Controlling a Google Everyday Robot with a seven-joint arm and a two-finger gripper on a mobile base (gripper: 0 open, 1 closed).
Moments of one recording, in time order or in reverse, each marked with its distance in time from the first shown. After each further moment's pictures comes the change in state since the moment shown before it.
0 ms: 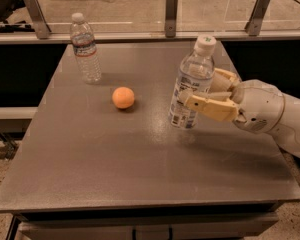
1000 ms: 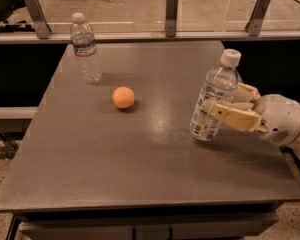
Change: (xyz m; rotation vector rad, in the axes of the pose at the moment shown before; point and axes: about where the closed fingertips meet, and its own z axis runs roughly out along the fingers) arm 0.023 -0.018 -0.056 0.103 0.034 0.096
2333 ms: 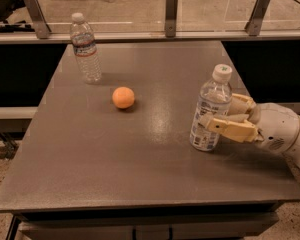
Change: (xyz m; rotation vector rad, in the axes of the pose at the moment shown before) arm 0.022 0.007 -0.004 -0.005 0.042 0.019
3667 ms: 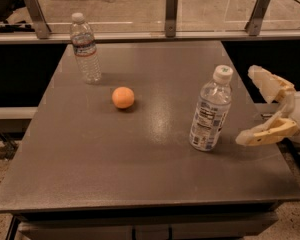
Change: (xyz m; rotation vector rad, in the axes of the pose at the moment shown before) arm -0.039 -0.006 -0.035 0.069 0.098 -0.086
